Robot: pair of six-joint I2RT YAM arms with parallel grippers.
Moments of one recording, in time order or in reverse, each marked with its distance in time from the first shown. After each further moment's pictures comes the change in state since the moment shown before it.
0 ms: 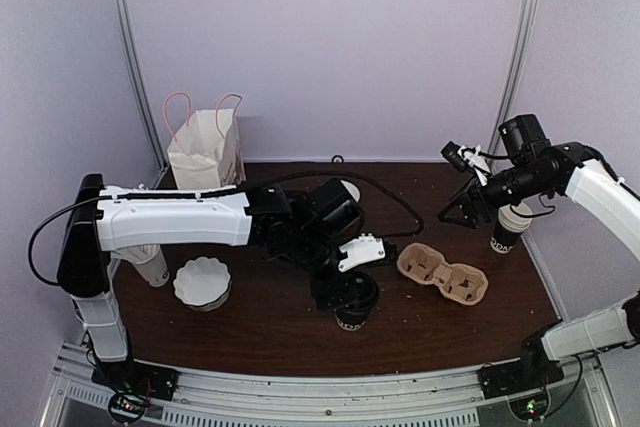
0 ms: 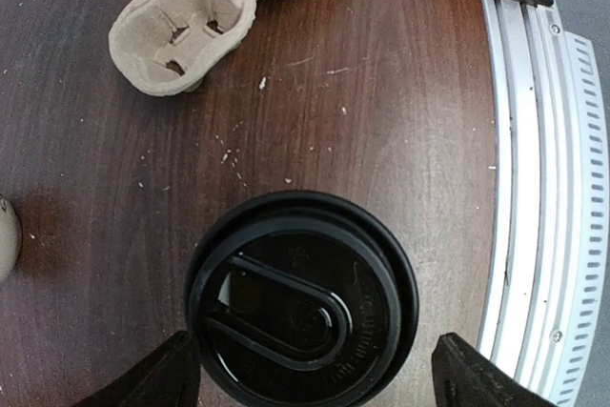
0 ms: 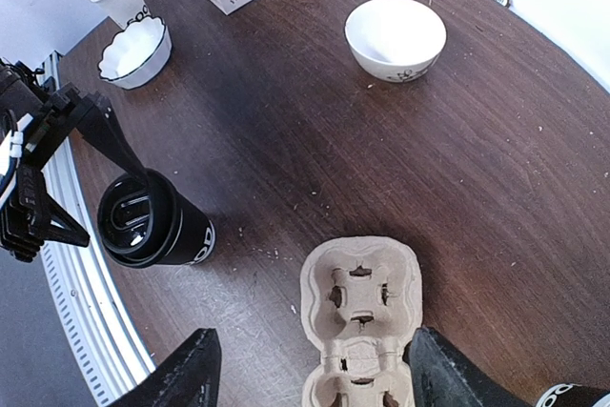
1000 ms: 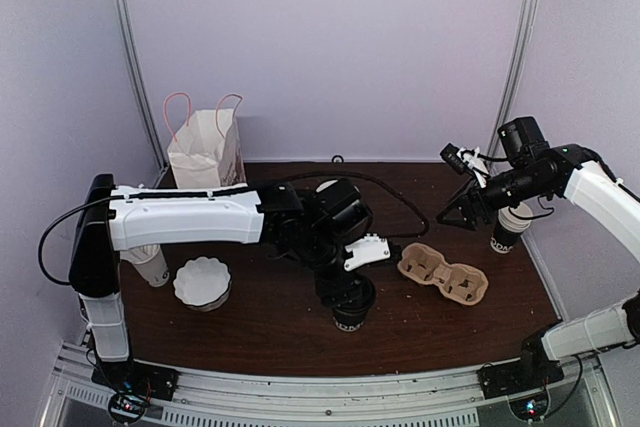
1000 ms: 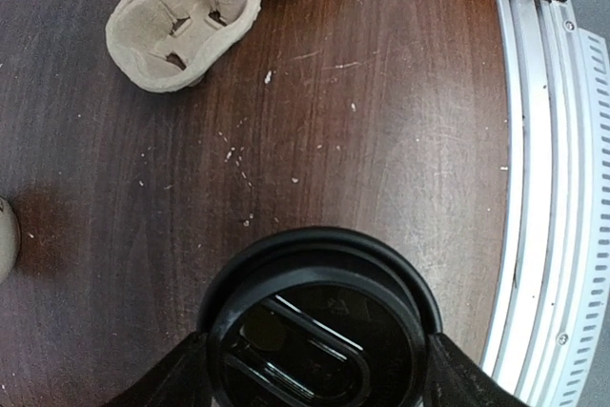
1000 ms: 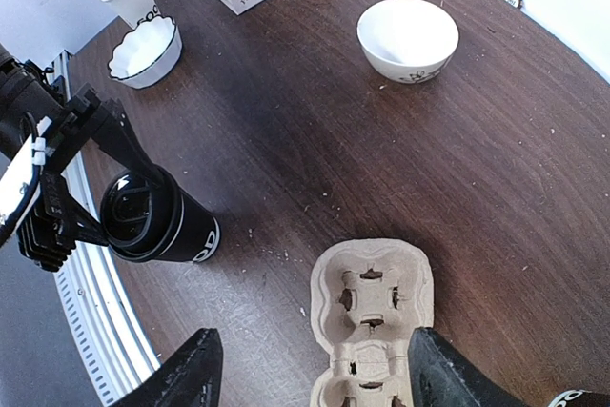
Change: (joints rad) left arm 0.000 0.064 0.083 -0.053 -0.015 -0.008; right arm 0.000 0.000 -0.018 0.013 -0.031 0.000
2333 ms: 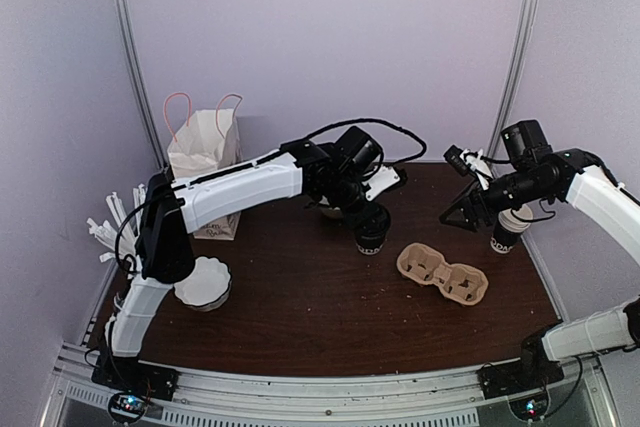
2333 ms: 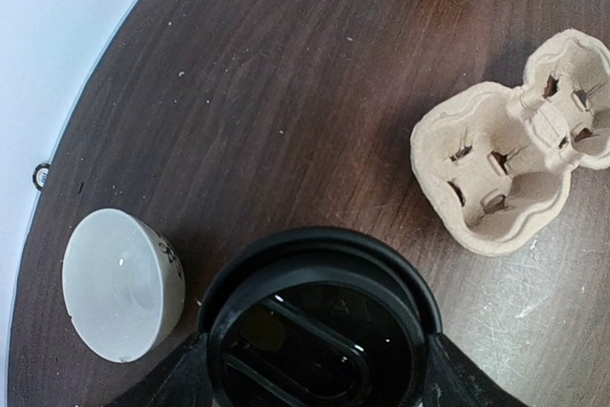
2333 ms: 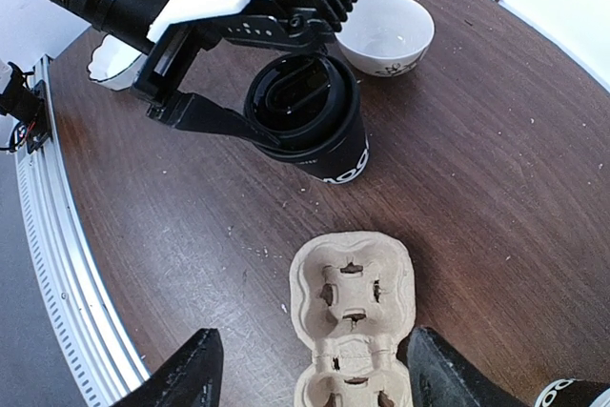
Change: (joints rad) left arm 0.193 0.391 0.597 -0.018 -0.136 -0.041; right arm -0.017 -0.024 -0.034 0.030 0.038 0.004
